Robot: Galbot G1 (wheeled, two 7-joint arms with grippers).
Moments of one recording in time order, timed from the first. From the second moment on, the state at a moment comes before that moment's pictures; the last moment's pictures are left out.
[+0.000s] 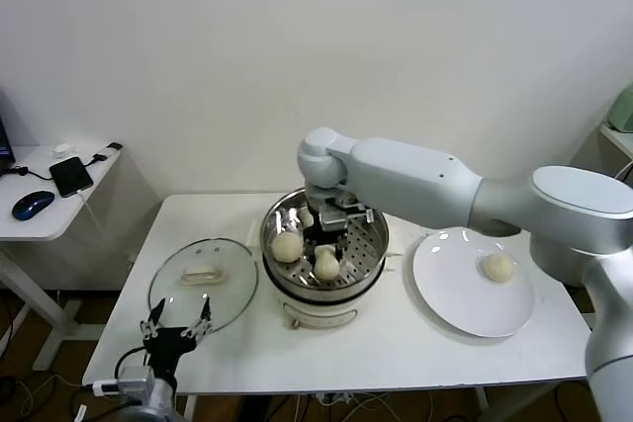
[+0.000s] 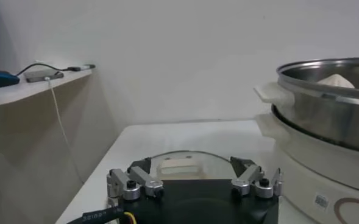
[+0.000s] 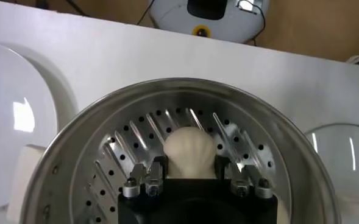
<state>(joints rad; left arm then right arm) 1.61 -1.61 -0.72 -2.06 0.02 0.23 0.12 0.40 1.33 -1.15 1.19 -0.14 0.78 -1.41</state>
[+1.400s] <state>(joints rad) 1.61 -1.61 -0.72 -2.08 -0.01 0.26 0.15 0.48 0.97 -0.94 1.15 -0.01 0.04 -1.45</state>
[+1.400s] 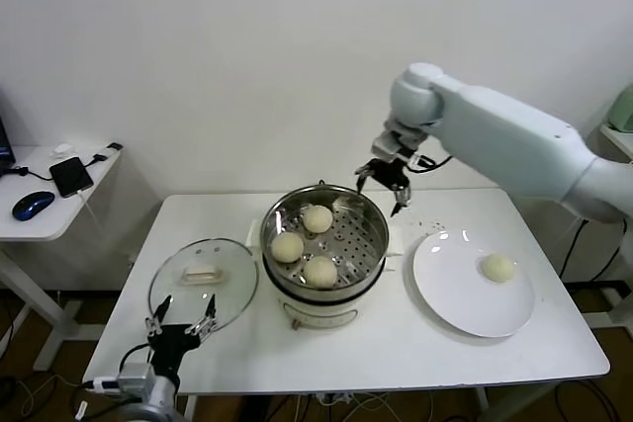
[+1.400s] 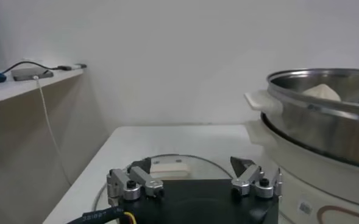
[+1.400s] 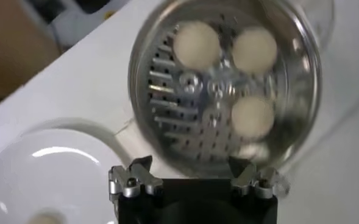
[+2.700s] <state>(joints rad) 1.66 -1.61 -0.72 -2.11 -0.09 0.29 0.17 -0.04 0.87 -0.34 0.75 -0.47 0.13 -1.35</state>
